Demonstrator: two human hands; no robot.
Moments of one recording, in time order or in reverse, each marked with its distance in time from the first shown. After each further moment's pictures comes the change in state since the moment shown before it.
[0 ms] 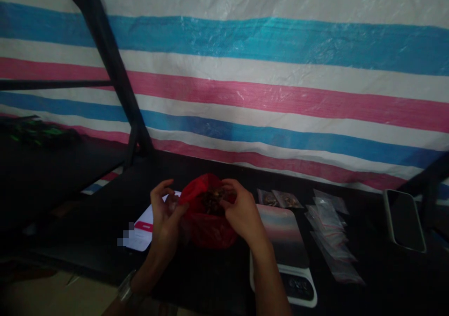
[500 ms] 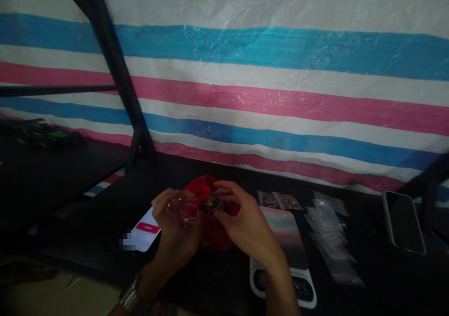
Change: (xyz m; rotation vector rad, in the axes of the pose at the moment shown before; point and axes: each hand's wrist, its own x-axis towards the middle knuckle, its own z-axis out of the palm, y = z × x) left_hand -0.014 -0.003 0.004 0.330 -0.152 0.705; right_hand -0.031 -0.048 -0.018 0.200 -0.143 -0.091
